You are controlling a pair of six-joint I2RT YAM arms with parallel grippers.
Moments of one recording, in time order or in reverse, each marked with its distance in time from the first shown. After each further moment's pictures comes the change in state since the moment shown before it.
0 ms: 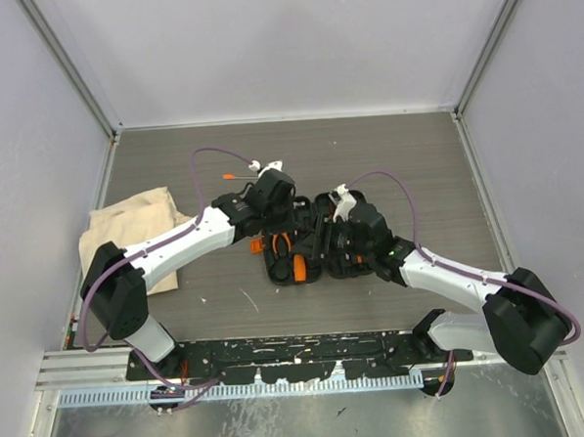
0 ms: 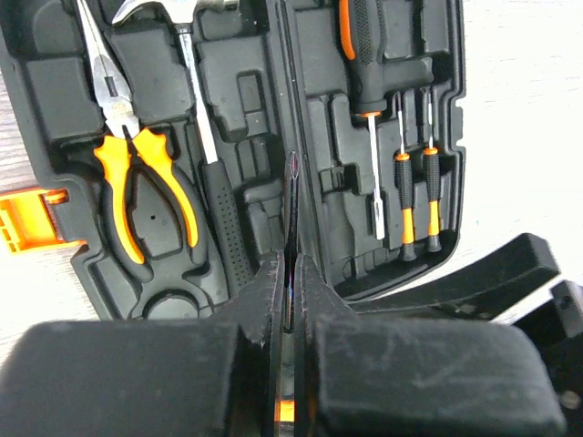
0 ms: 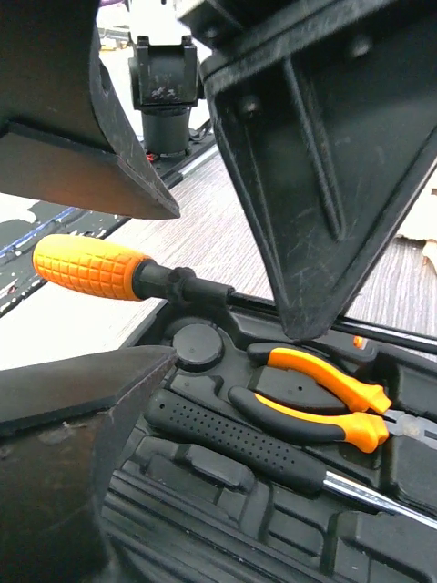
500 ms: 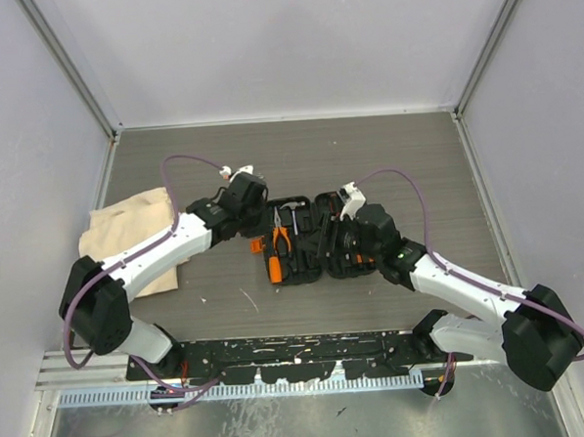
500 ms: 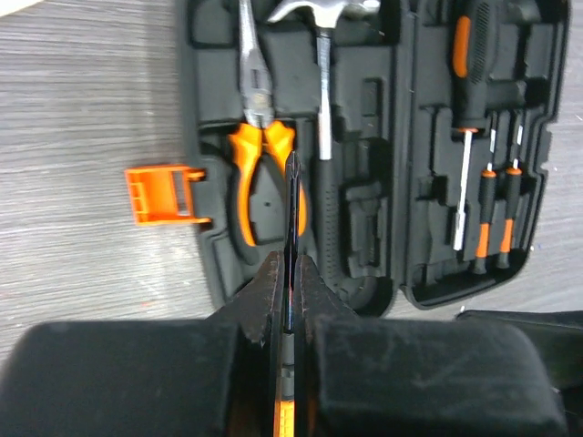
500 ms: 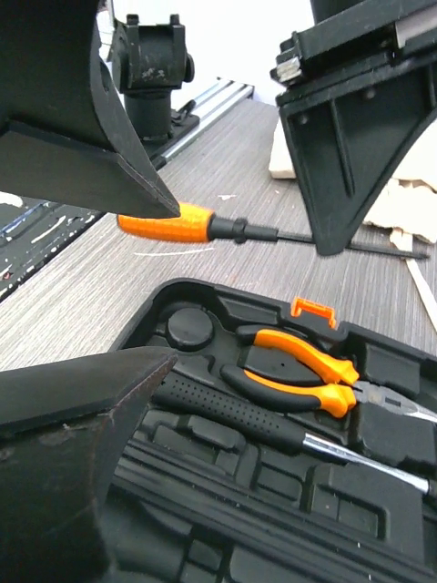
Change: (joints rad) left arm 0.125 -0.143 -0.158 -0.033 -0.013 0.037; right arm 0.000 -0.106 0.013 -0.113 0.098 -0.045
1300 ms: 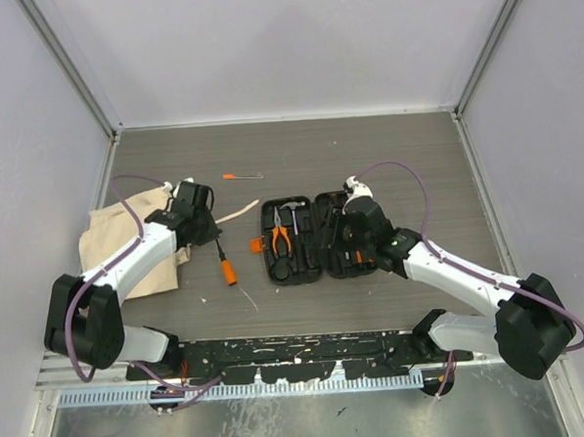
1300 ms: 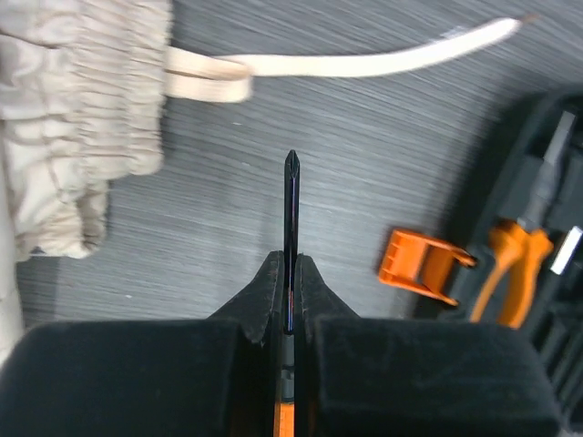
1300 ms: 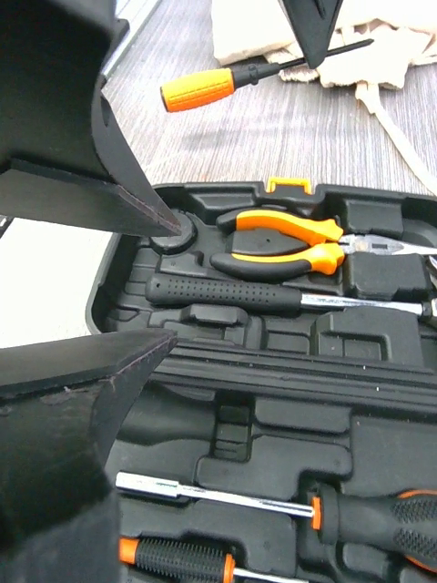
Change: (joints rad) left arm 0.368 -0.058 -0.232 0.027 -0.030 0.097; right arm 0.000 0.084 0.120 -0.251 0.245 -0.001
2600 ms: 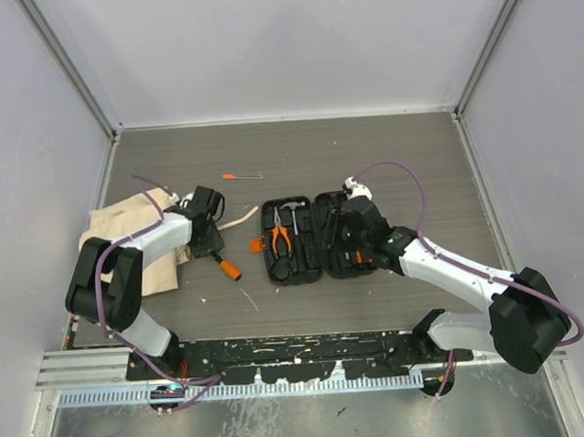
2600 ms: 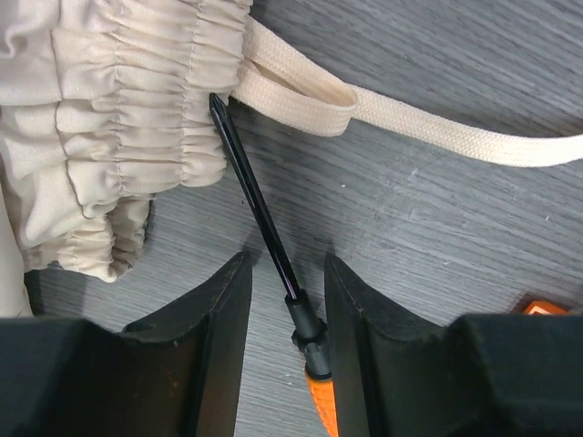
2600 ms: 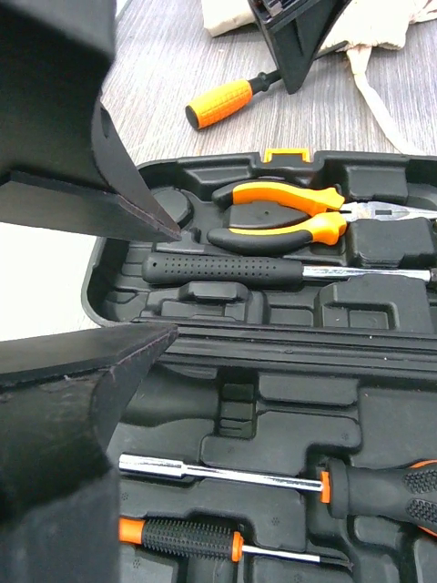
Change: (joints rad) left arm -0.021 0.188 0.011 -0.039 -0.102 -0.043; right arm 0.000 0.037 0.011 -0.021 0.027 0.004
